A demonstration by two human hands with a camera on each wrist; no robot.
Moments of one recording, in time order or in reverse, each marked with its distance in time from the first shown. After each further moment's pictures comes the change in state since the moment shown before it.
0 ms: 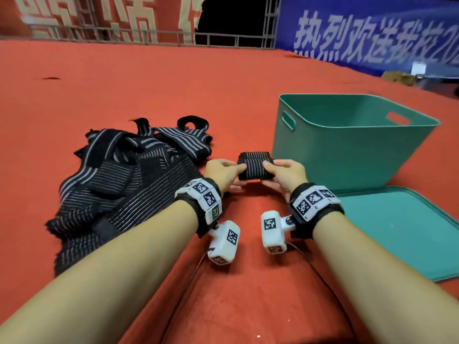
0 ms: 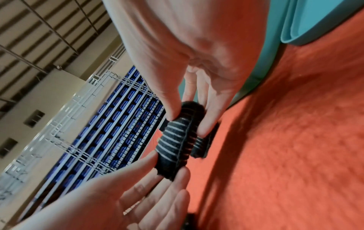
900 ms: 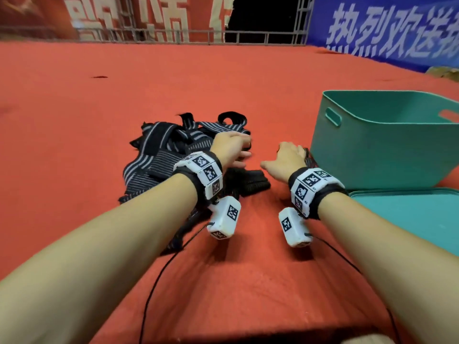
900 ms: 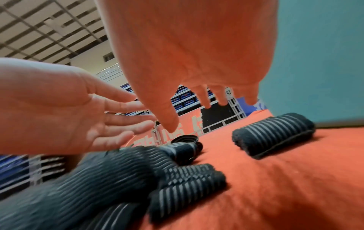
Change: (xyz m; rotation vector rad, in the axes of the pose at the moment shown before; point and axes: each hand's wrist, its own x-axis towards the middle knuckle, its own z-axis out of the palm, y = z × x) left_hand -0.019 0.044 -0.092 0.086 -0.003 0.159; right_hand -0.030 -0.005 0.081 -1.160 -0.079 -0.370
